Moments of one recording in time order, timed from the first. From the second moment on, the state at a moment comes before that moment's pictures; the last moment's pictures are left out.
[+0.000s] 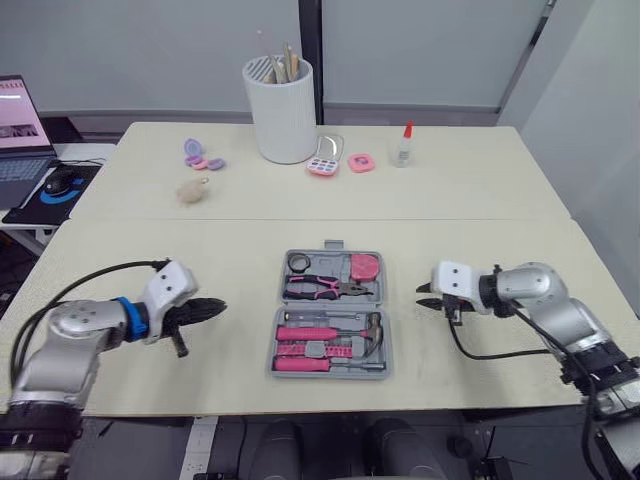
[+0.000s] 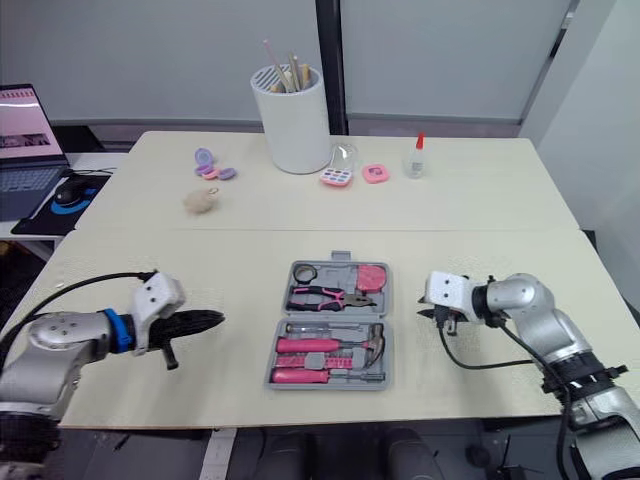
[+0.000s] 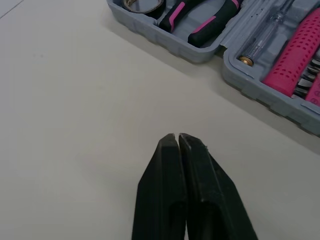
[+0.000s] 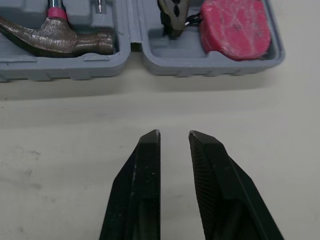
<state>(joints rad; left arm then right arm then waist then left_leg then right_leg) -0.17 0.84 0.03 0.17 -0.18 0.20 -1.08 -0.48 -0.69 0.34 0.20 -0.10 0.08 1.07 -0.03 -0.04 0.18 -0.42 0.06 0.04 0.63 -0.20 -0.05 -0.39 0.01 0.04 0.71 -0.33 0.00</state>
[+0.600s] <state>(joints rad) -0.34 0.64 -0.17 0.30 -0.02 0.17 -1.01 -0.61 -0.50 0.45 0.39 -0.22 0.07 1.05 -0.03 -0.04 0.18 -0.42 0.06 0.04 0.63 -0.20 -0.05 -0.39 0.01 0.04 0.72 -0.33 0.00</state>
